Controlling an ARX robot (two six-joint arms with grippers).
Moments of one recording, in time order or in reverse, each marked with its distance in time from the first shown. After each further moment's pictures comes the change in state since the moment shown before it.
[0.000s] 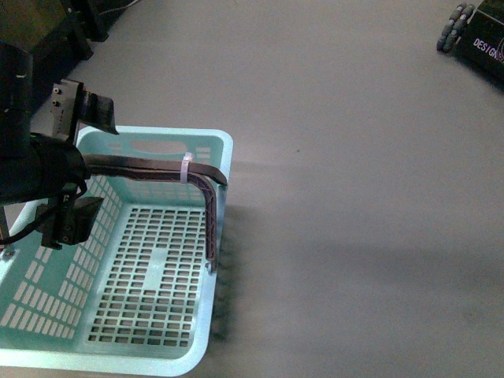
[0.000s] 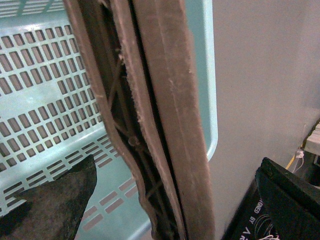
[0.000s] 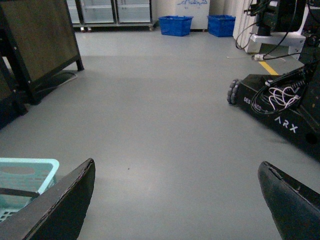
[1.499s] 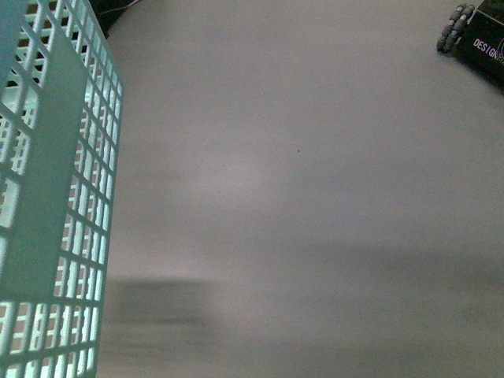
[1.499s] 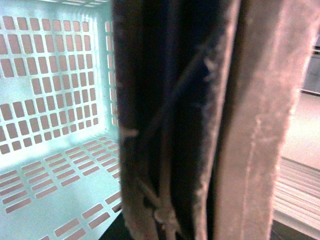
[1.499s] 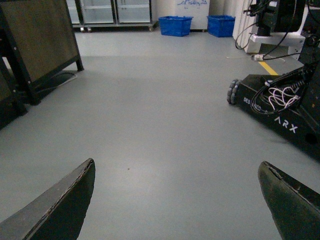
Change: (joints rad) left arm 0.264 -1.422 -0.133 -0.942 0.085 -0.204; right arm 0.000 0.000 0.000 0.000 0.000 0.000
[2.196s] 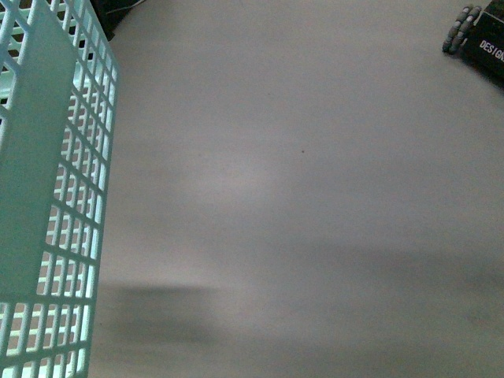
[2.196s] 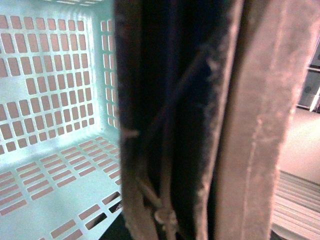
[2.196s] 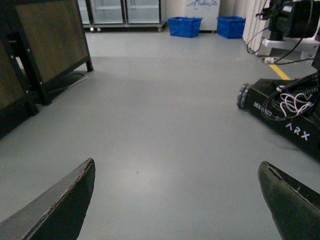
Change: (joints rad) left arm 0.017 -0.031 0.015 -0.018 -0.011 0.001; right arm 0.000 0.000 0.000 0.000 0.000 0.000
